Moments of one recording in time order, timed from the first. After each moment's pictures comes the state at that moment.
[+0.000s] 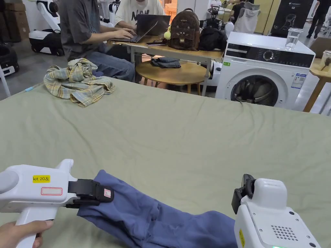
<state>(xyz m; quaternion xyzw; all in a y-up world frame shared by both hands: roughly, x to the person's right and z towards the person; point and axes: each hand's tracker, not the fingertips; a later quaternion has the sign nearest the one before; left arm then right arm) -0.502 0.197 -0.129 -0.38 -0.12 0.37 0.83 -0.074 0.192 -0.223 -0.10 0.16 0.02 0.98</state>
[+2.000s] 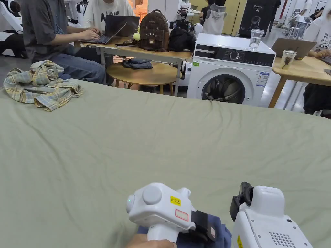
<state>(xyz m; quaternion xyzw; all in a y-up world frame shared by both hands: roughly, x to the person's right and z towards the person) -0.225 0.123 -0.293 -0.52 -0.28 0.33 0.74 -0.015 0.187 -0.221 -0.12 0.09 0.01 0.99</state>
